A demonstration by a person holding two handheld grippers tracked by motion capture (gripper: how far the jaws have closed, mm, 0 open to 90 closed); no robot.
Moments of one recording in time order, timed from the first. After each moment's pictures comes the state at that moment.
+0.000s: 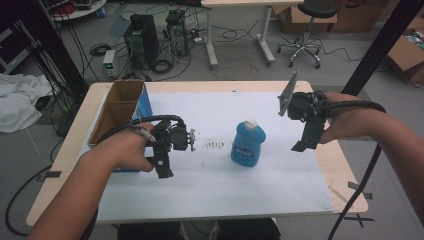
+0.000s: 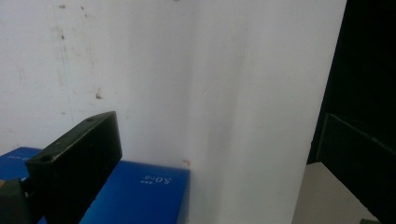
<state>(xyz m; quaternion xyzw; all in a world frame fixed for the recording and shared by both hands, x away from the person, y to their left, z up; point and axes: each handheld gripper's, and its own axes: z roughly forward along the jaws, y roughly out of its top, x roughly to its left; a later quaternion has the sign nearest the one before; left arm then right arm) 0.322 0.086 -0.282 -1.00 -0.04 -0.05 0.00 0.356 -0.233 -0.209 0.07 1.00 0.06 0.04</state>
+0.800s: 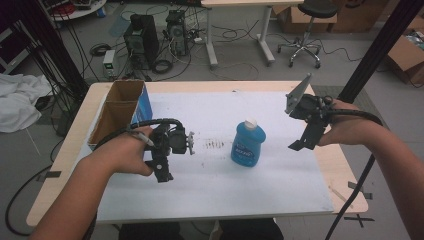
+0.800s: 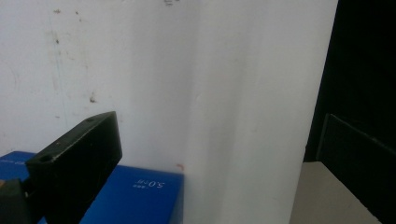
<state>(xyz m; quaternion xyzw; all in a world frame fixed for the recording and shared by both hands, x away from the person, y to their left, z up) 0.314 0.088 -0.285 -1.00 -0.04 -0.06 -0.01 0.364 -0.257 -0.234 0.11 0.98 0.14 0.06</state>
